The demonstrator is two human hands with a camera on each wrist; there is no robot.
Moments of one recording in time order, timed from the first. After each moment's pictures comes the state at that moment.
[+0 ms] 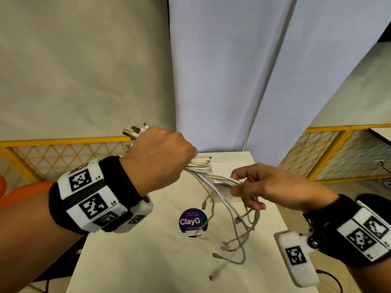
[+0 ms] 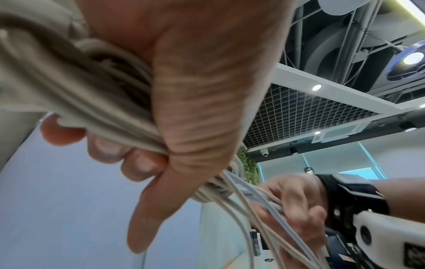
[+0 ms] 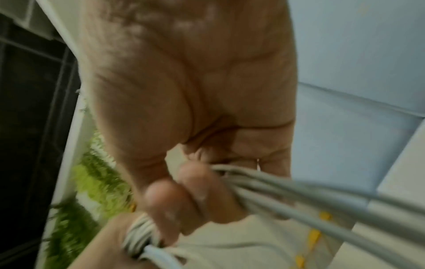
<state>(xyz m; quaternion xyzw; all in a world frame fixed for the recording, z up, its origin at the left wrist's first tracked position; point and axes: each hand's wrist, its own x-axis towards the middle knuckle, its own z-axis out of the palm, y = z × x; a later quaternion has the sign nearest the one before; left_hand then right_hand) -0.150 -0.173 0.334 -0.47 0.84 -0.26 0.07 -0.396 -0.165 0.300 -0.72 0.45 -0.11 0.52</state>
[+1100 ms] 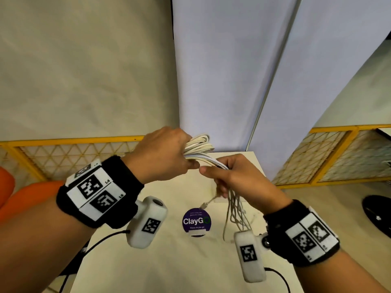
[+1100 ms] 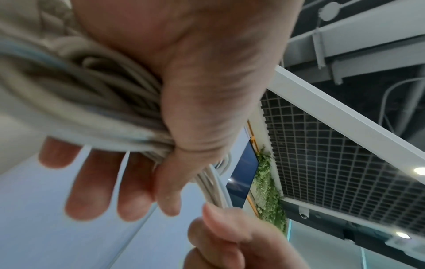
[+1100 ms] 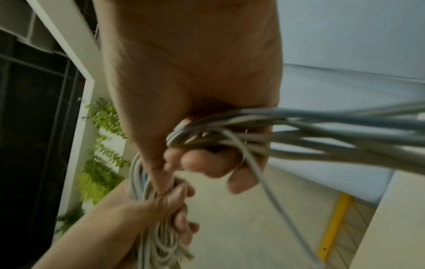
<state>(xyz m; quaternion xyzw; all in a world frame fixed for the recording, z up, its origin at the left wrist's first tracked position) -0.148 -0.186 0.323 -0.60 0.79 0.05 -0.11 -0.336 -0.177 0.274 -0.64 0.46 -0.33 0.53</state>
